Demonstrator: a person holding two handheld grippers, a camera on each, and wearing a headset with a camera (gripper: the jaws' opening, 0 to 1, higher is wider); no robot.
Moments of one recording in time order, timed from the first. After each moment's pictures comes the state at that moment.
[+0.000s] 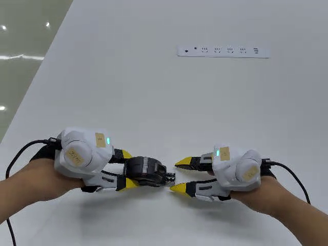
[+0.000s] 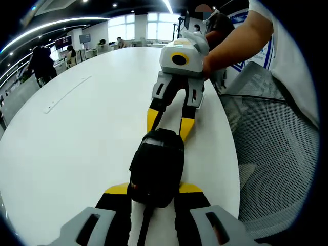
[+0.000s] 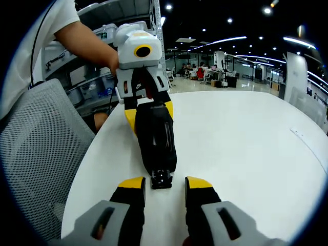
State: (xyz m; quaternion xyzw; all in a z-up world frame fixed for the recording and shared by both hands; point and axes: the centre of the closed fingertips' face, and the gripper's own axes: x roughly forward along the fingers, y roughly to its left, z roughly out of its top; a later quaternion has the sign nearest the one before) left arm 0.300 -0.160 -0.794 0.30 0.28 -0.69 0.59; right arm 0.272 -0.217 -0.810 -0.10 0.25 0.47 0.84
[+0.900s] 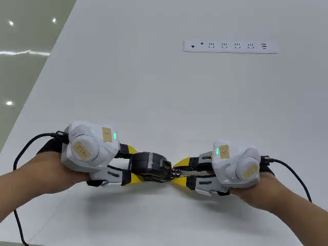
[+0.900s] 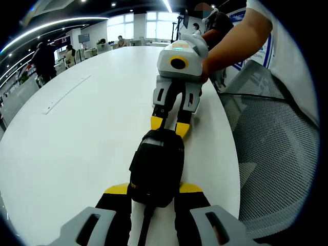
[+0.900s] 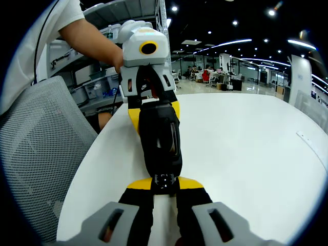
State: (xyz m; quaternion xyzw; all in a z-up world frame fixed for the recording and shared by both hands) left arm 0.300 -0.163 -0.792 0.31 0.28 -0.69 0.59; right arm 0.273 -0.208 -0.812 -0.10 0.24 0.49 0.83
